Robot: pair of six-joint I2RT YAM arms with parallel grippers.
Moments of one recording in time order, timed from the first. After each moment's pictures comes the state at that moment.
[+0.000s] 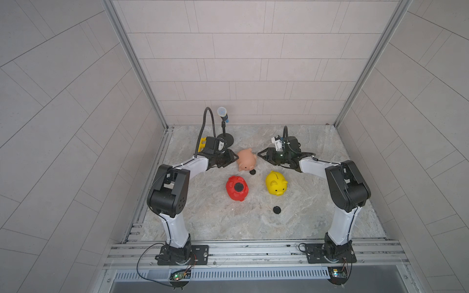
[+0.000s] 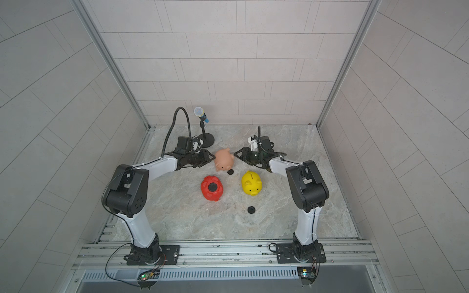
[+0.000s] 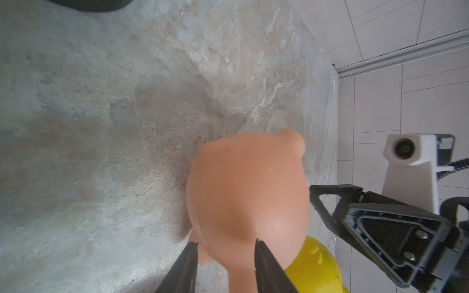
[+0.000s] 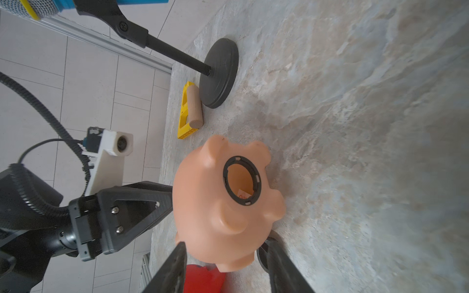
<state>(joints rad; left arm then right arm) -0.26 1.82 1.13 -0.09 0.54 -0.66 0.29 1.90 1.13 0.18 -0.63 0.77</state>
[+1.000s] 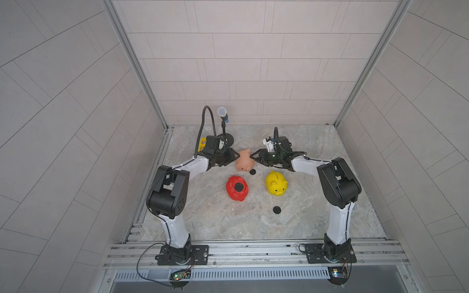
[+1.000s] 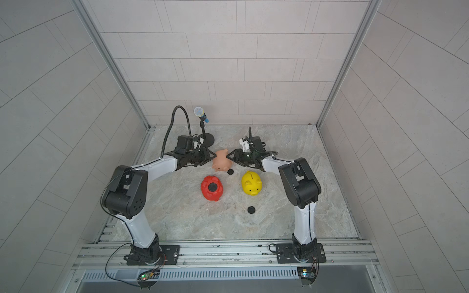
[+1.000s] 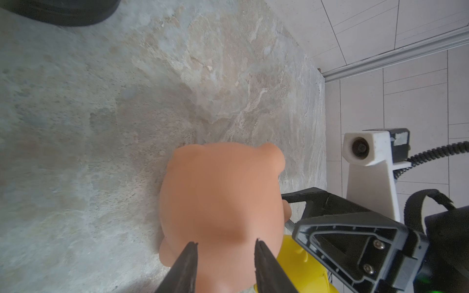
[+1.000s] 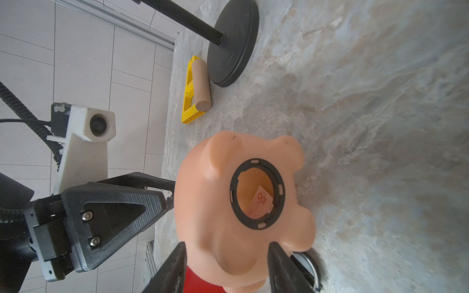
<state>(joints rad) -0.28 1.81 1.13 -0.07 0.55 -0.68 0.37 1.97 1.21 0.15 -0.64 0.79</state>
